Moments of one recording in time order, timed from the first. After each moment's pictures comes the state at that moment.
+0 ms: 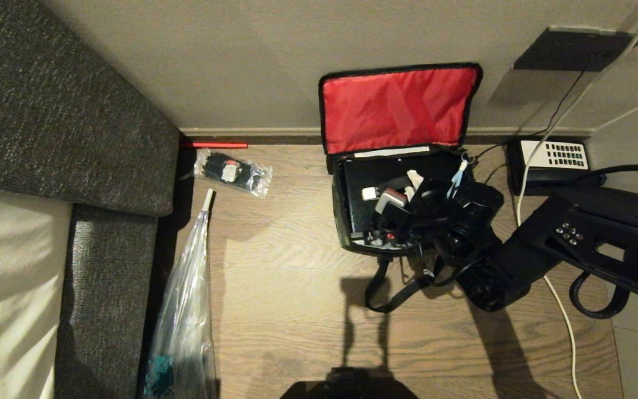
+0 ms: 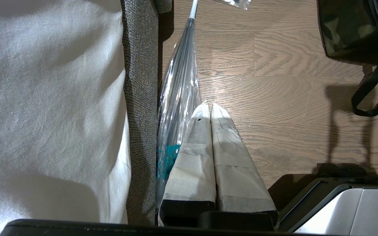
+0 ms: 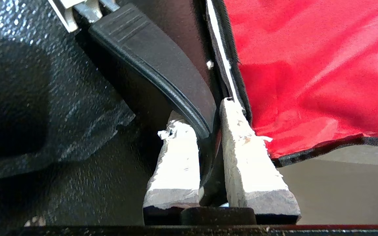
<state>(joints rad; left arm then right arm) 0.00 0.00 0.00 0.00 -0.01 0.06 0.44 2.26 -1.05 -1.48 -0.25 -1.42</state>
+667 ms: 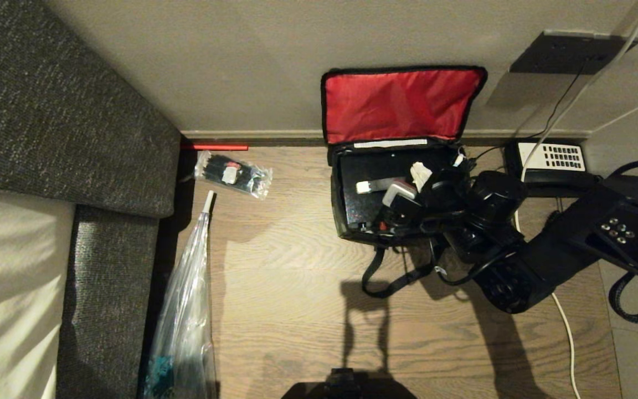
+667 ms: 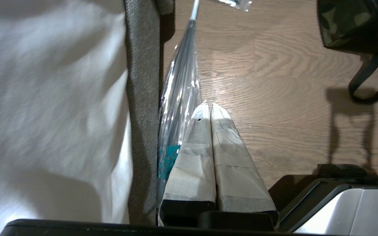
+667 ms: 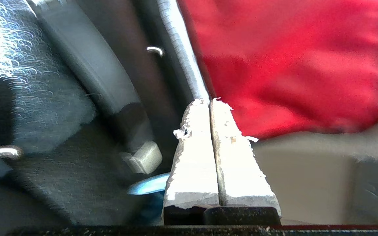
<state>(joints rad) 0.00 0.00 0.00 0.00 -0.01 0.06 0.43 2.16 -0.97 -1.45 -0.24 -1.41</state>
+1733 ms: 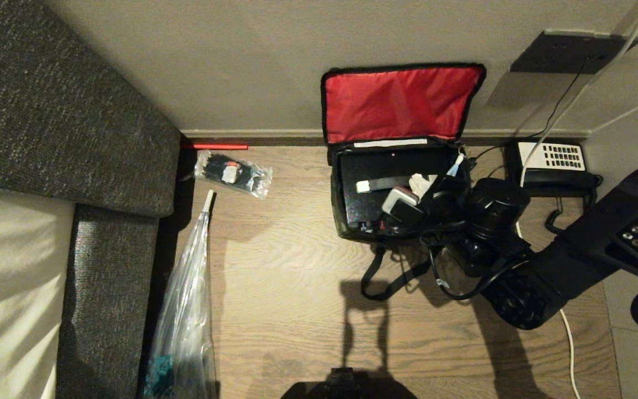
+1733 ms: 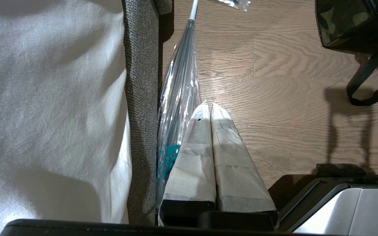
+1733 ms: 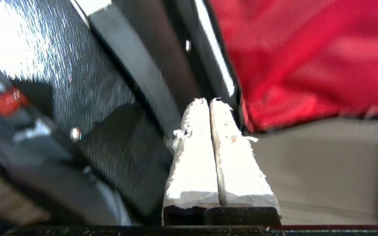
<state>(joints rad) 0.00 0.00 0.00 0.00 -0.01 0.06 0.48 2.11 -0.88 -1.40 -0.30 -1.29</state>
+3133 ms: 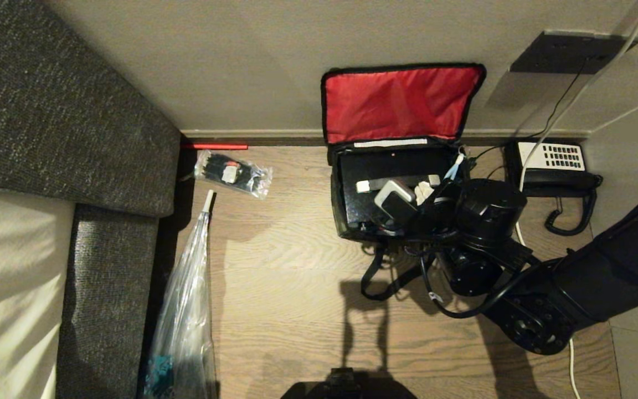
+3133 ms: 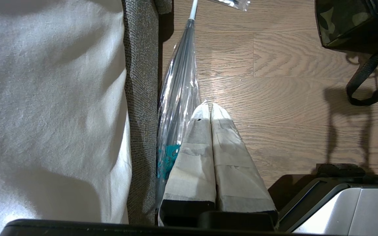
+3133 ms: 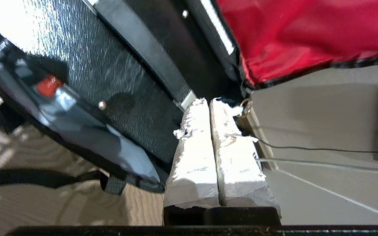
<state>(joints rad) 0.00 0.00 0.00 0.00 -0.01 0.06 0.63 2.00 -0.84 -1.25 -0.65 -1.13</state>
